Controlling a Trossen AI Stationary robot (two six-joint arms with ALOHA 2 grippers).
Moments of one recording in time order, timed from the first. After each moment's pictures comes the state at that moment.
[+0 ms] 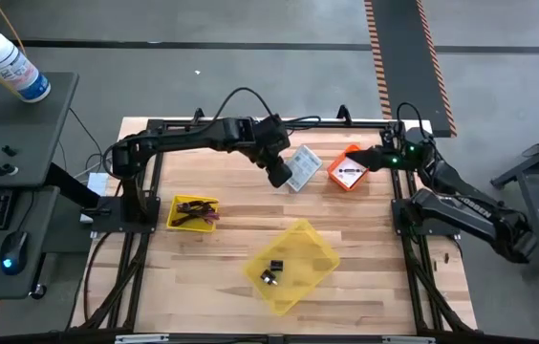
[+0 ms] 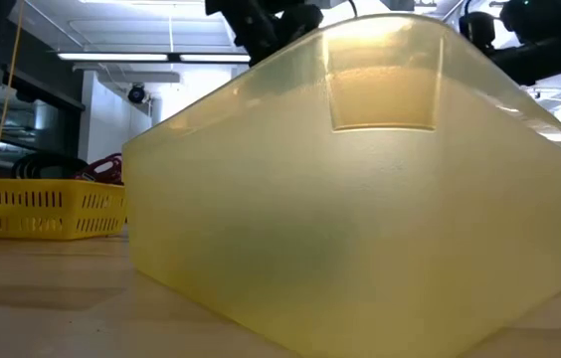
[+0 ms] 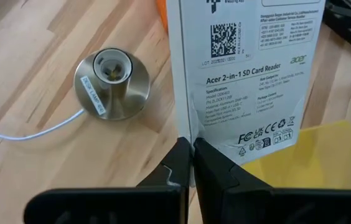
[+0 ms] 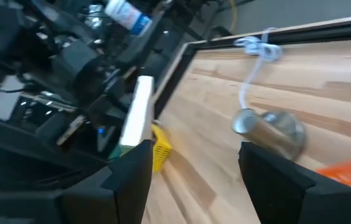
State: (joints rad) left arm 0.37 1.87 1.72 -0.83 0.12 -0.34; right arm -0.83 0.58 0.39 -0.05 -0.56 0.81
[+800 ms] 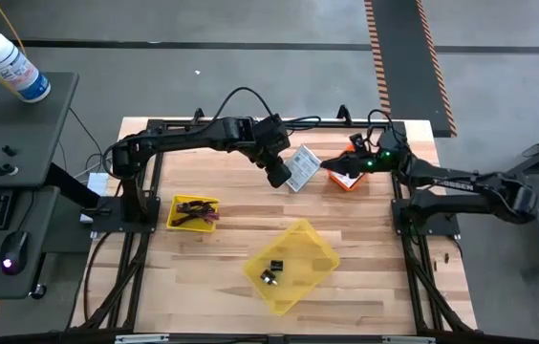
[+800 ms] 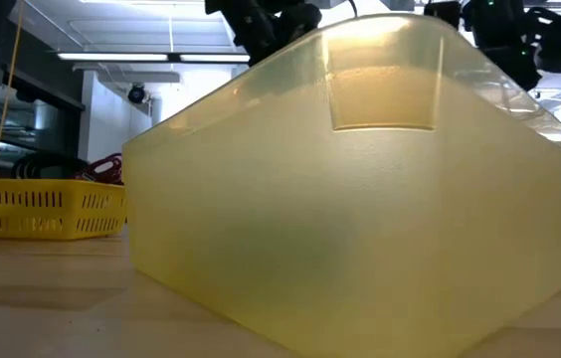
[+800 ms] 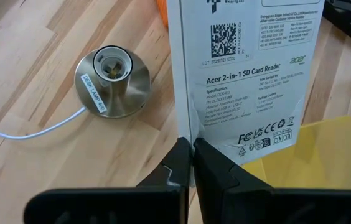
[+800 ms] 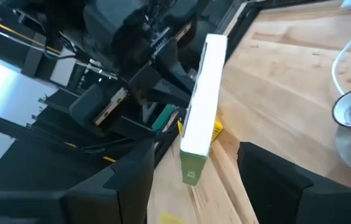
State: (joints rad) left arm 0.37 1.87 1.72 -0.84 0.12 -0.32; right arm -0.54 0.96 0.39 0.44 -0.52 0.95
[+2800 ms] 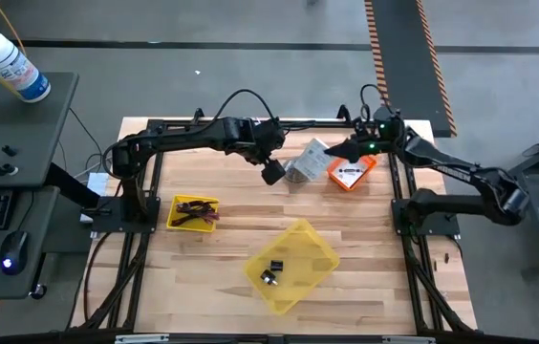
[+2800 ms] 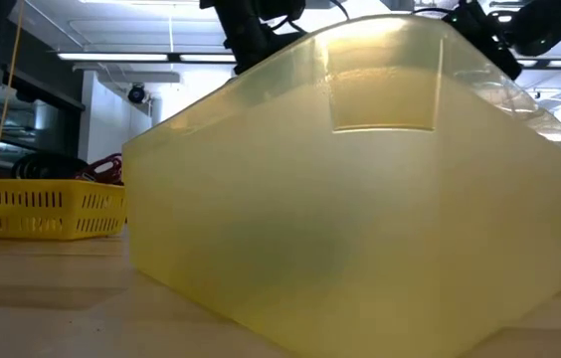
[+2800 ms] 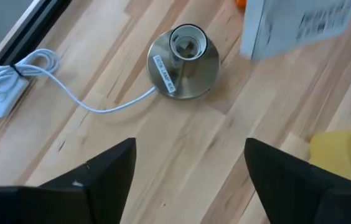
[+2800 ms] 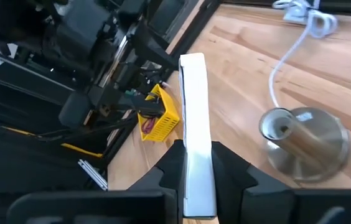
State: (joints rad) left arm 0.37 1.87 1.72 -0.96 -0.11 -0.29; right arm -0.78 1.05 0.62 0.04 -0.72 0.66
